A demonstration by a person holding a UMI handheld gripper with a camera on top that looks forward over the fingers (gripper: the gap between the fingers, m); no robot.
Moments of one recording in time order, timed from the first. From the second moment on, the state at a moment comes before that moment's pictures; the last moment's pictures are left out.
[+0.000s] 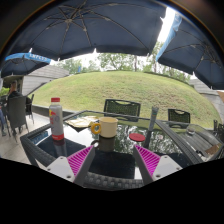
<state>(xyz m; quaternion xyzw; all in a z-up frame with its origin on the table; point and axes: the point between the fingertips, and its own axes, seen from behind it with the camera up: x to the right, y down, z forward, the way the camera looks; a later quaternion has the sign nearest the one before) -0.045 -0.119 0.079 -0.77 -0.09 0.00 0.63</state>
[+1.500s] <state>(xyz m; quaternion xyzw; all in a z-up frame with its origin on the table) -0.291 0.064 0.131 -0.73 0.00 0.23 0.64</state>
